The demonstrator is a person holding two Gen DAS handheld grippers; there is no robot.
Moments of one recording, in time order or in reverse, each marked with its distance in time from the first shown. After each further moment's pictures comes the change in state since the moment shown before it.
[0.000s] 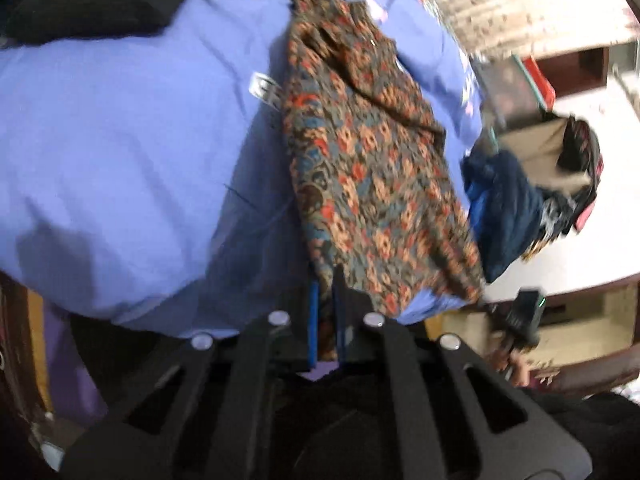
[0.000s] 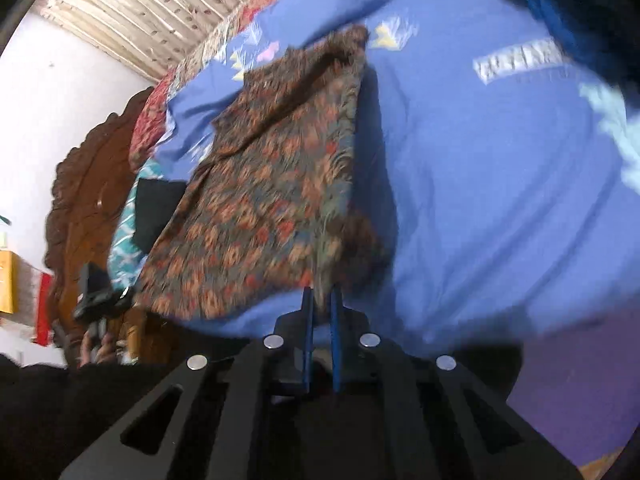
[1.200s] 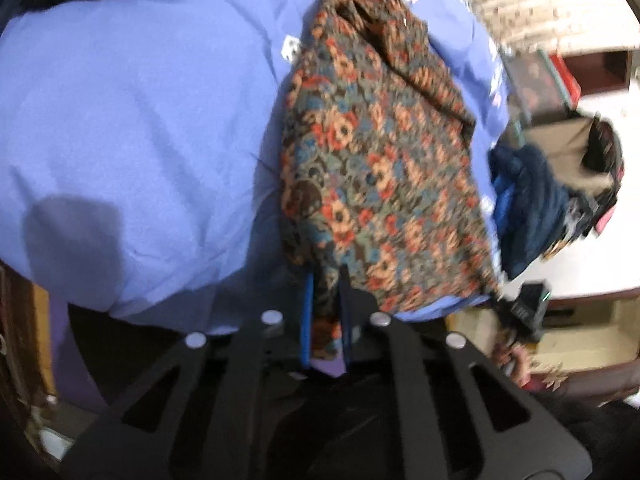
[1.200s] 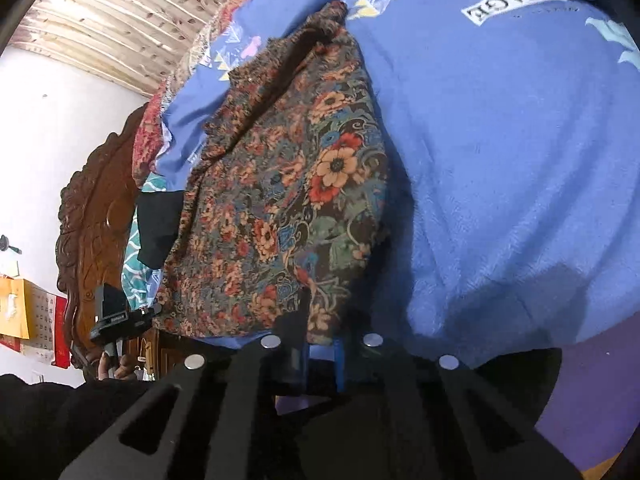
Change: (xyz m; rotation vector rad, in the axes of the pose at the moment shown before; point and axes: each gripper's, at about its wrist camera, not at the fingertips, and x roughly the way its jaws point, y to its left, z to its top) left arm 0.033 0.013 -0.005 -0.053 0.043 0.050; right arm 0.037 -0.028 0.013 0.059 -0.043 0.099
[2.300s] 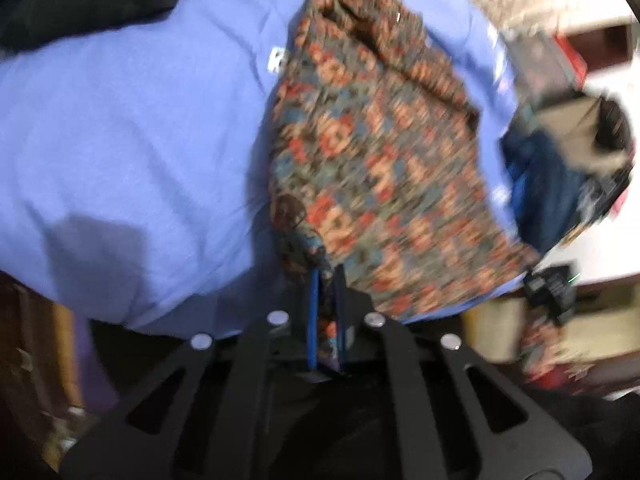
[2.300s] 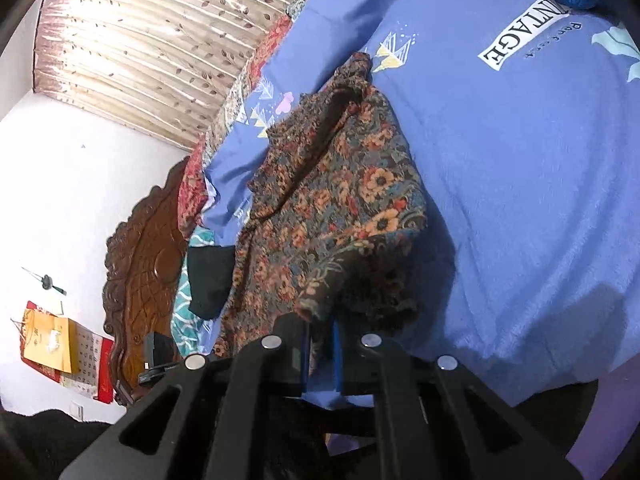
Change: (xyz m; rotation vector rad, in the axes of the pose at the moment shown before) left arm -0.008 -0.011 0.011 0.077 0.008 0.055; right arm -0.013 0.005 0.025 0.086 -0.186 0.193
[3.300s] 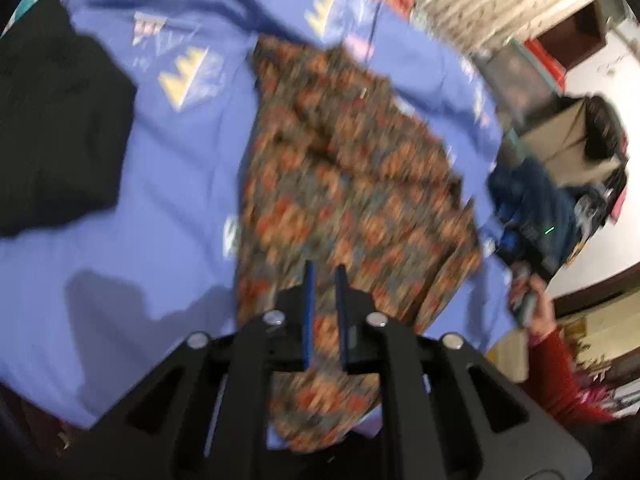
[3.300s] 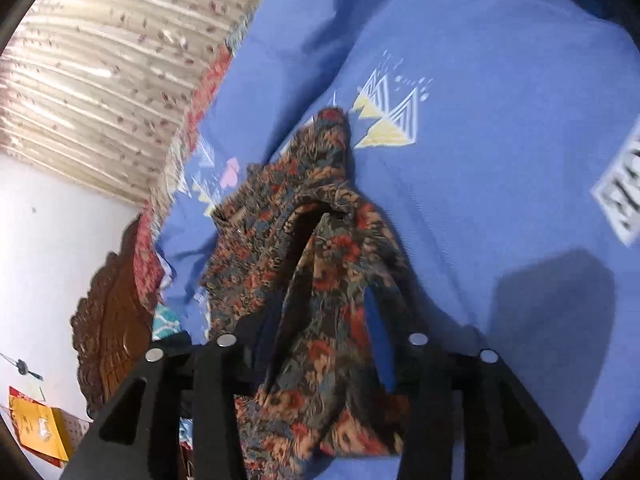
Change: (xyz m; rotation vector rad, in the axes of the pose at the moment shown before) left arm -0.004 -0.060 0.097 0.182 -0.113 0.096; right arm 0.098 -0.018 0.153 0.106 -0.114 -0.122
